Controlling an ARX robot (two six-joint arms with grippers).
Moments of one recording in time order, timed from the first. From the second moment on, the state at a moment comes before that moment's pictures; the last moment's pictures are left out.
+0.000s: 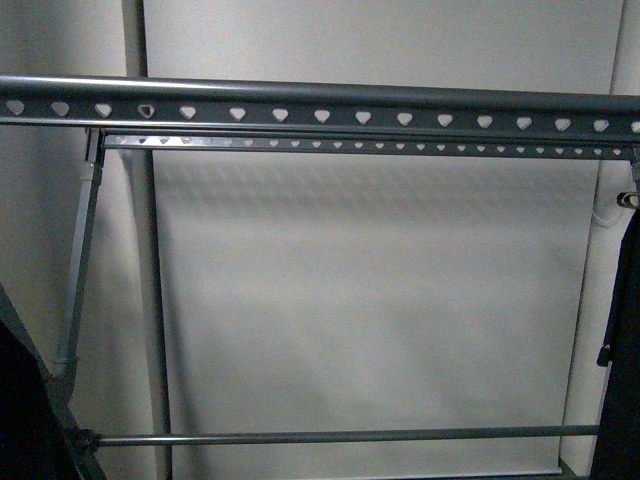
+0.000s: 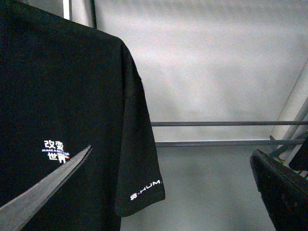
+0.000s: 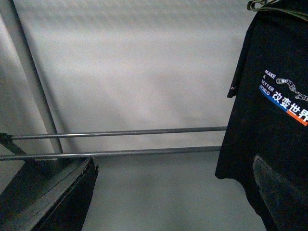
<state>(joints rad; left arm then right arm) 0.00 0.00 0.02 0.00 0.00 0.00 0.00 0.00 0.01 0.00 0.00 -0.01</state>
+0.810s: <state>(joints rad) 0.06 1.41 0.91 0.05 -0.57 -0.72 0.00 0.00 0.01 0.00 0.00 -0.01</state>
